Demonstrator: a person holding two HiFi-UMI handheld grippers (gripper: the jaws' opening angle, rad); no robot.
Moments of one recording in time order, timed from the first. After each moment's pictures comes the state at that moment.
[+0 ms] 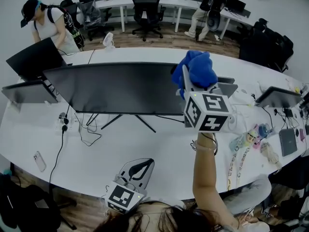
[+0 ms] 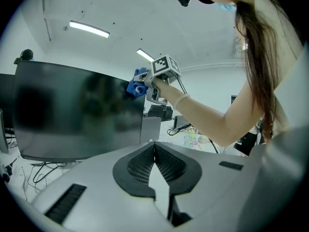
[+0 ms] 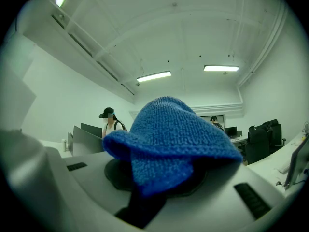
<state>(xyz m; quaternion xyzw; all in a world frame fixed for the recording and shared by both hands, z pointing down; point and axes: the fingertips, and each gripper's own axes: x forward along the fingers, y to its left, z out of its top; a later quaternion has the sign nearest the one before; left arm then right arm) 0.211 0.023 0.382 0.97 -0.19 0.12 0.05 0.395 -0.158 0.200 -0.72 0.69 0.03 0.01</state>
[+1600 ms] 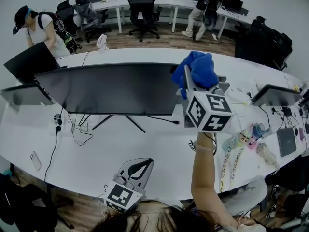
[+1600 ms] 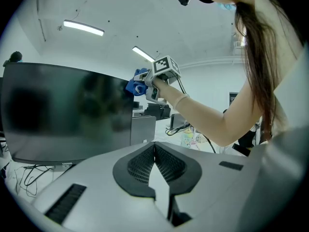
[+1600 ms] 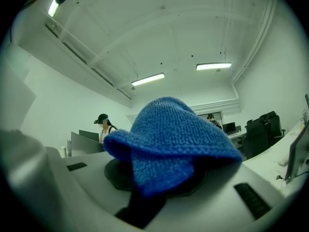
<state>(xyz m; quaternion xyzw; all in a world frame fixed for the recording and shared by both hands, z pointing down) 0.267 0.046 0.382 0.97 -0.18 0.13 0.06 0.460 -0.131 0.204 -0.72 0.69 0.01 0.05</state>
